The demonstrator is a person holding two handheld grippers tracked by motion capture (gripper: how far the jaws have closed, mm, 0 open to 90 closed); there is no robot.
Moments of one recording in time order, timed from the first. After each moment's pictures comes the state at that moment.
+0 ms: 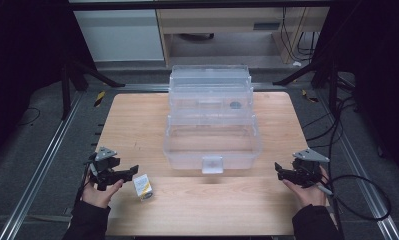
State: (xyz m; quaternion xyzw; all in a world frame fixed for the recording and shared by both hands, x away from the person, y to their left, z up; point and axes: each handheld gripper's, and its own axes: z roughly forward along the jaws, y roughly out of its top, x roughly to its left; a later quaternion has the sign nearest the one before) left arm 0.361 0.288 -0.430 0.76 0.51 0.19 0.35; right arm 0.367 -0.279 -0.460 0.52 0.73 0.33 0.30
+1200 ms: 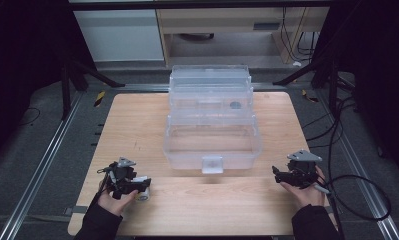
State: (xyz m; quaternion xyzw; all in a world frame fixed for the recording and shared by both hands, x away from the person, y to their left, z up) left arm 0.357 0.253 -0.459 0.80 0.51 0.14 0.30; right arm 0.370 -0.273 -0.468 0.50 0.76 0.30 0.29
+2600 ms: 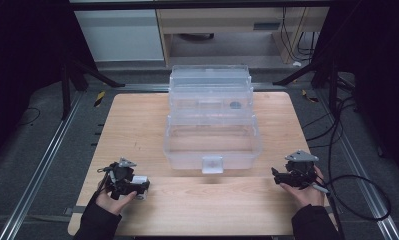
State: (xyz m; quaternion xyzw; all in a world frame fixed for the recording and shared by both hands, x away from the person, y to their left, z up) left arm 0.358 0.257 -0.458 0.81 0.50 0.13 0.27; right arm 0.372 -0.271 -0.471 0.49 0.77 0.29 0.29
